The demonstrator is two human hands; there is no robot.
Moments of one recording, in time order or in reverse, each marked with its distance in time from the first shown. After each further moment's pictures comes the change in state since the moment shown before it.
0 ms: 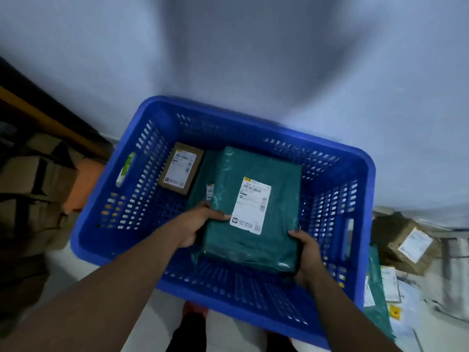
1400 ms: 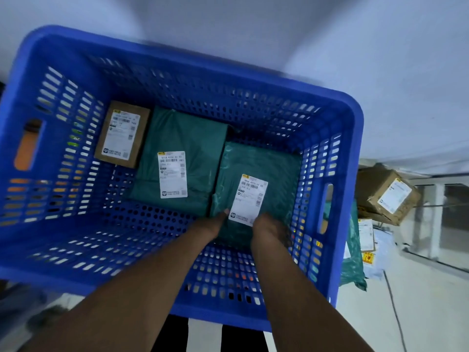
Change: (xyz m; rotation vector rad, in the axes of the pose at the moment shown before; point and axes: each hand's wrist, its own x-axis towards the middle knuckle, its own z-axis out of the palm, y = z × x) left_hand 0.108 -0.098 0.101 0.528 0.228 -0.221; right_hand 0.084 0.022 -0.001 -0.445 0.601 0.164
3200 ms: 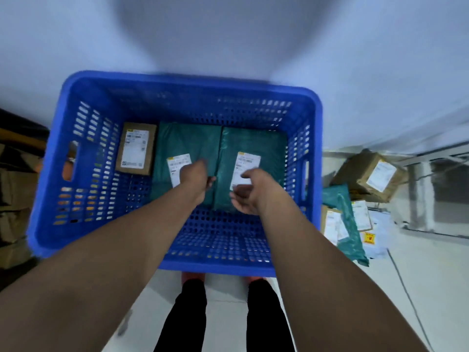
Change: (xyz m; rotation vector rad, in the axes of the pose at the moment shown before) left_hand -0.082 0.079 -0.061 -0.702 0.248 0.127; right_hand -0.090 -0.052 -0.040 0.283 -0.562 0.122
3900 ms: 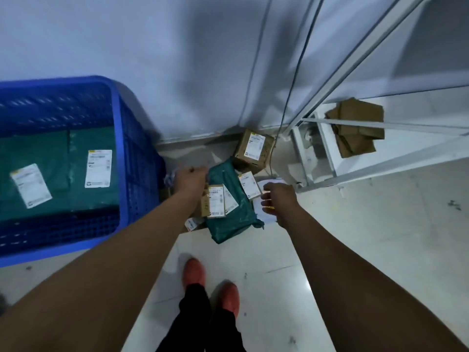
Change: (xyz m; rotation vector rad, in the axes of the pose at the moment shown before) left_hand -0.252 -0.195 0.274 0.349 -0.317 0.280; right_hand -0.084 0.038 -0.488 0.032 0.366 -0.506
